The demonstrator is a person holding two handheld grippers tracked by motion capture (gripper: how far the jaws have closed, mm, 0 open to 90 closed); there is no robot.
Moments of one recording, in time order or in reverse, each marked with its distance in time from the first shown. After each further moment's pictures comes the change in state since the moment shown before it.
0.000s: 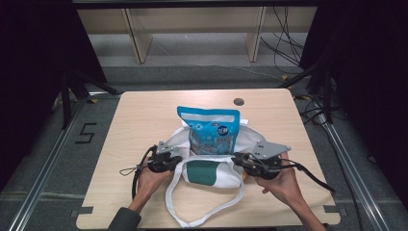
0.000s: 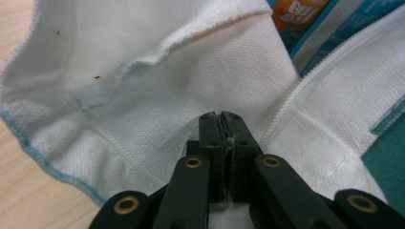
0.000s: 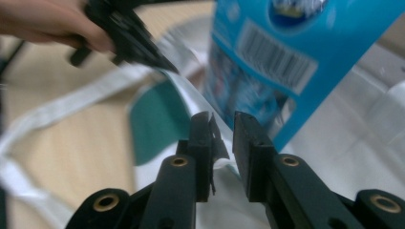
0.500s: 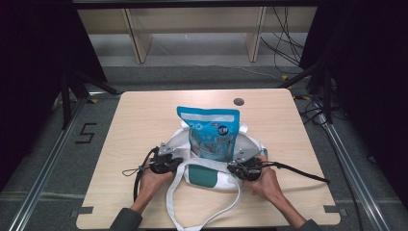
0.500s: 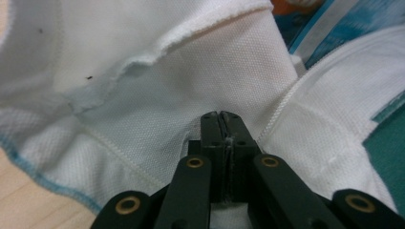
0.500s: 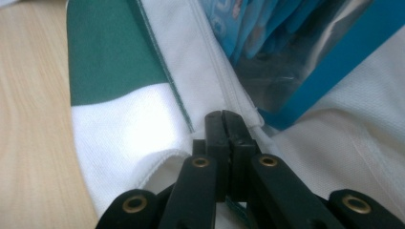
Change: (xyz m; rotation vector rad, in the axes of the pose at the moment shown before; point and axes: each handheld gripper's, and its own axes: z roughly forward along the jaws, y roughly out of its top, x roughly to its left) left arm -0.001 -0.003 0.004 0.002 -0.016 -0.019; right arm -0.008 -0.053 0.068 0.230 0.039 0.063
